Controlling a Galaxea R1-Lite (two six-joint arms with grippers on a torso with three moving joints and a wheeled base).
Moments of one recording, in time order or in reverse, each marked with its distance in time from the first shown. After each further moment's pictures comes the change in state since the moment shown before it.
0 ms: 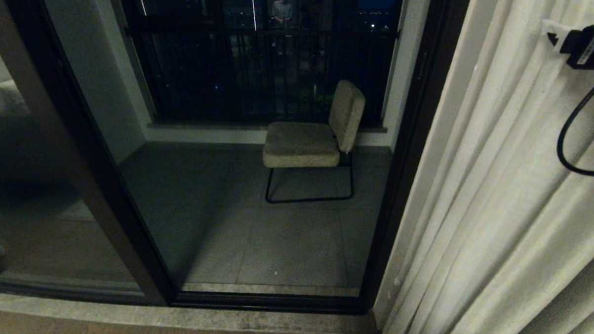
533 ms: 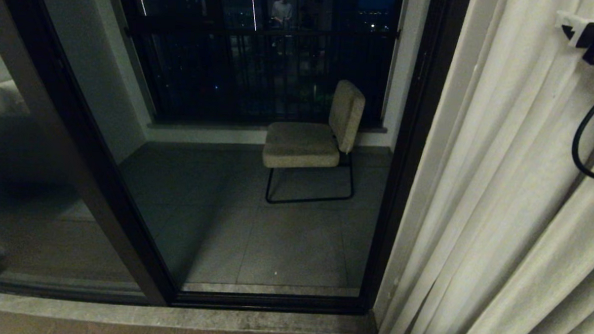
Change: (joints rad) left arm 0.000 0.000 0.000 0.000 0.000 0.000; right arm 0.003 -0.060 0.036 -0.009 -0.003 0.001
